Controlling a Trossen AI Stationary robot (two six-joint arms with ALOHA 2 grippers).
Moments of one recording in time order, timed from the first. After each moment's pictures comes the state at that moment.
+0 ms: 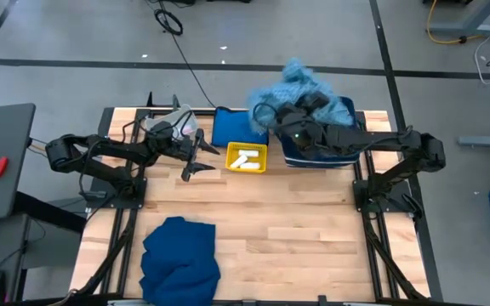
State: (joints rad) left arm 0.54 1.30 0.29 0.95 0.75 0.18; right arm -0.14 1.47 1.25 -0.21 1.30 -0.47
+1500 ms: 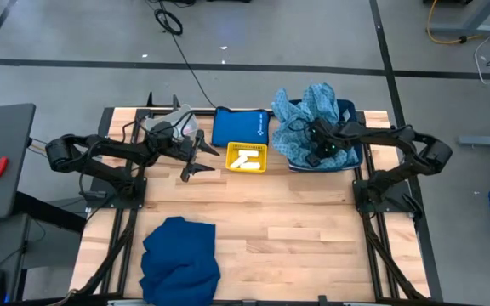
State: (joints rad) left arm 0.54 1.30 0.29 0.94 0.76 0.18; right arm -0.72 1.46 0.63 -0.60 0.10 0.19
